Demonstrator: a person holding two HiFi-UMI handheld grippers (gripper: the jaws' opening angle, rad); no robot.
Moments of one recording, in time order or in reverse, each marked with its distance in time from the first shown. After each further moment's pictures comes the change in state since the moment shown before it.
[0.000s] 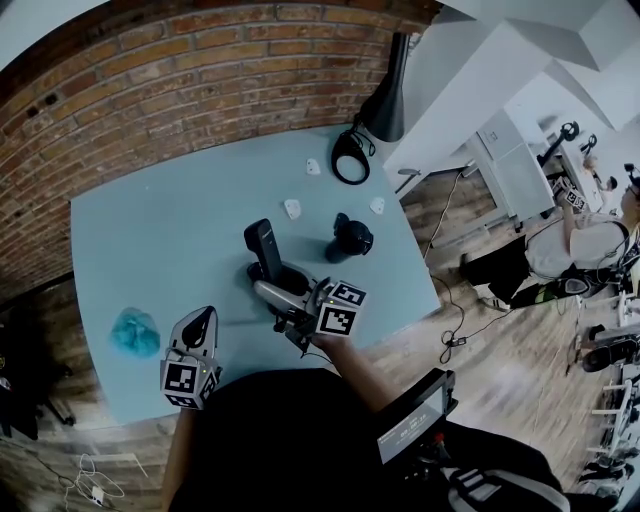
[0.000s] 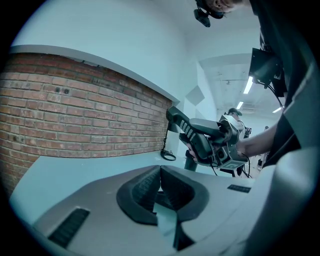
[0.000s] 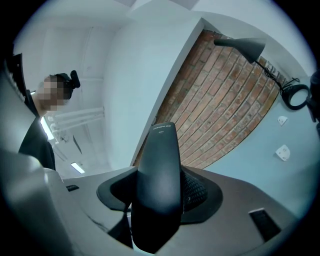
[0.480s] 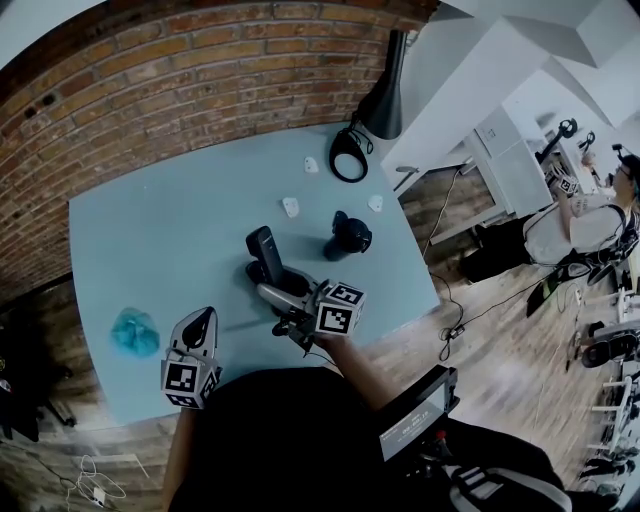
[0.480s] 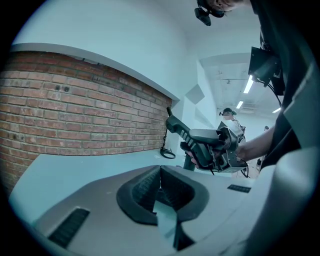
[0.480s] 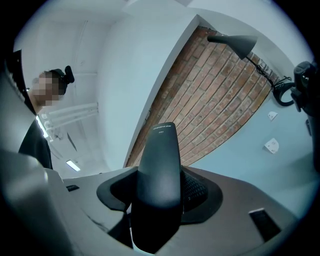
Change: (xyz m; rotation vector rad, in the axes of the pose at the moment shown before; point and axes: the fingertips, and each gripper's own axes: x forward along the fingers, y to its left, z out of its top) left arm -0.001 0.000 -0.009 -0.004 0.017 -0.004; right arm -0.013 -0.024 -0.025 0.017 0.053 -0.061
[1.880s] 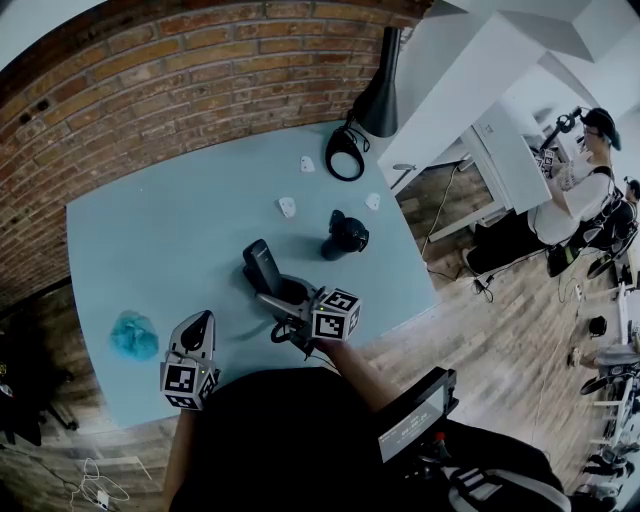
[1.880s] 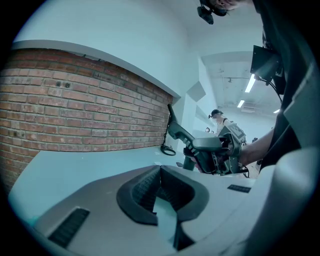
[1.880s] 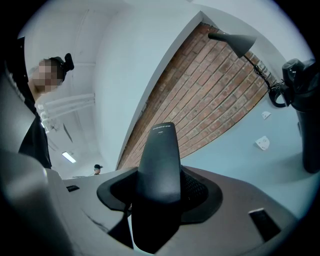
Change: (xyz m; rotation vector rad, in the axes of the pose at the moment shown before) left arm 0.004 0.002 -0.013 -0.008 0.032 0.003; right arm -0.013 -0.021 -0.030 -0.047 0.079 -0.054
